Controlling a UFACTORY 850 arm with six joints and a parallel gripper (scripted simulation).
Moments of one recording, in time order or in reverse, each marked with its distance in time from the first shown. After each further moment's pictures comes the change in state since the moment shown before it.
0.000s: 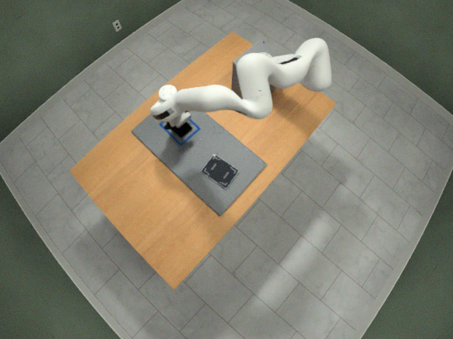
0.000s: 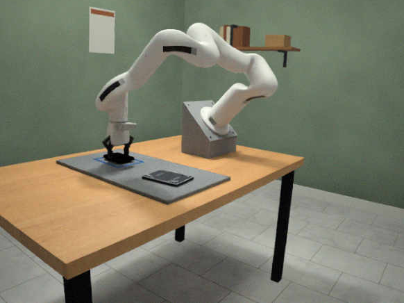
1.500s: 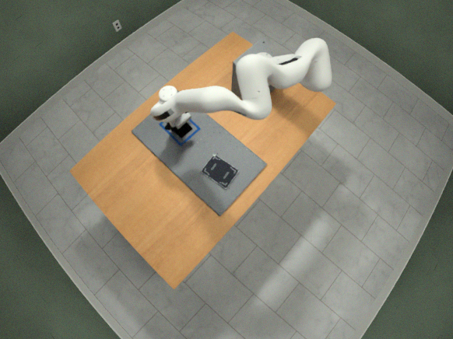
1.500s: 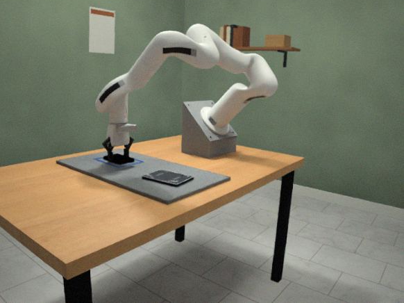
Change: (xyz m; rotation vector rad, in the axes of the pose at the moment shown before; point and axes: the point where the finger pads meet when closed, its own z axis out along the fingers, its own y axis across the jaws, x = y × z) arm 0.000 0.000 0.007 0.000 0.000 0.000
